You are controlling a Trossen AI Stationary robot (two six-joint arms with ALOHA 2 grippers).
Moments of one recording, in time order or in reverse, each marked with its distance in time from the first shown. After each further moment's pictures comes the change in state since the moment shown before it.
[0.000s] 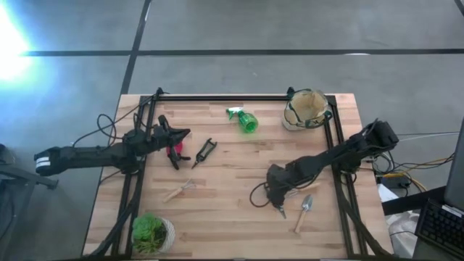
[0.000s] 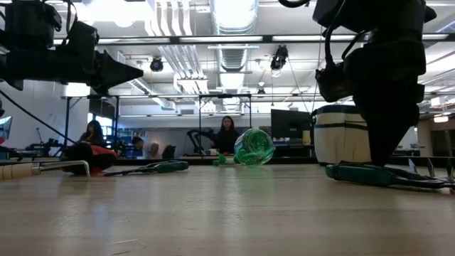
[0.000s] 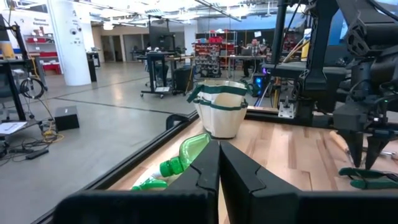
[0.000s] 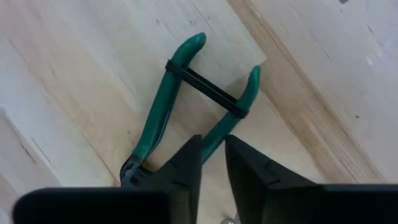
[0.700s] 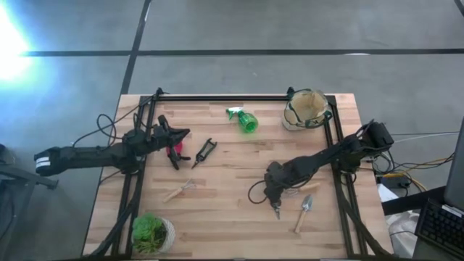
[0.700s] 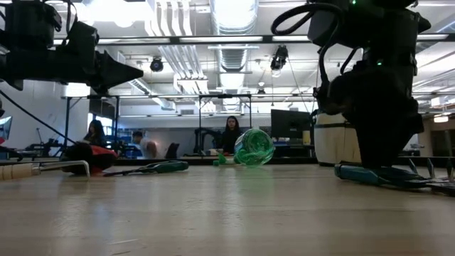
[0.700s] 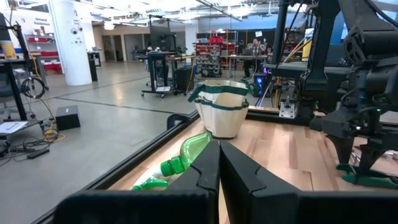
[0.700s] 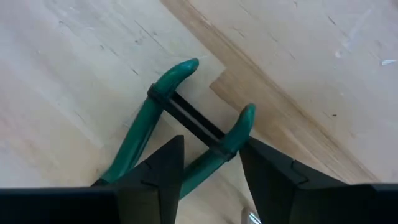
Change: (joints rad) left arm 0.000 0.000 0.000 0.000 -0.005 0.000; right arm -0.031 0.086 -0.005 0.002 0.035 0.127
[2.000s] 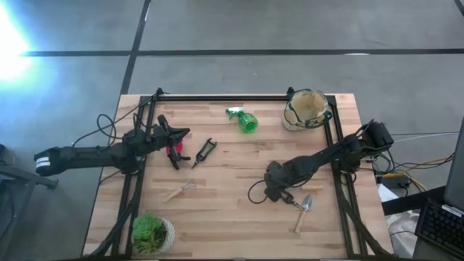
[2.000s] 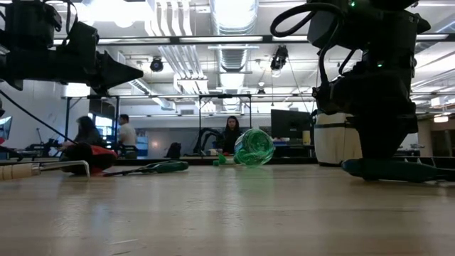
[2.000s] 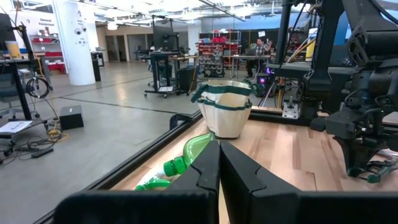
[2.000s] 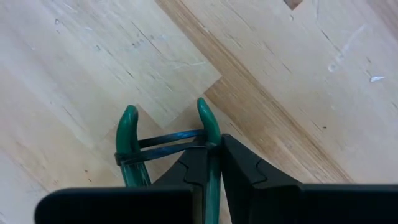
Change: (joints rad) left arm 0.001 0.000 0.000 0.000 -0.011 0.001; right arm -0.009 -0.015 -0.003 0.000 0.022 -0.064
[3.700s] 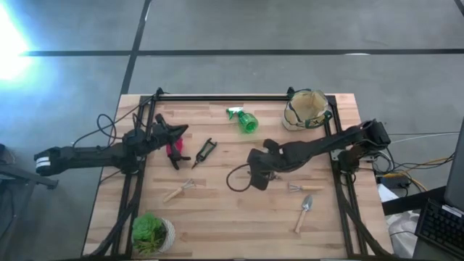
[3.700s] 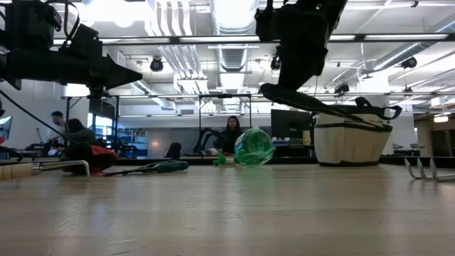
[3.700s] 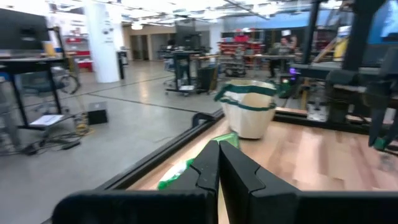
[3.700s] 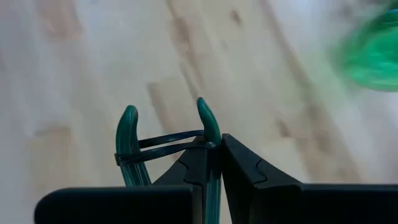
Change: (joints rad) left arm 0.000 0.000 0.000 0.000 -0.111 0.005; right arm -0.094 -0.001 0.401 -0.181 0.252 -0.575
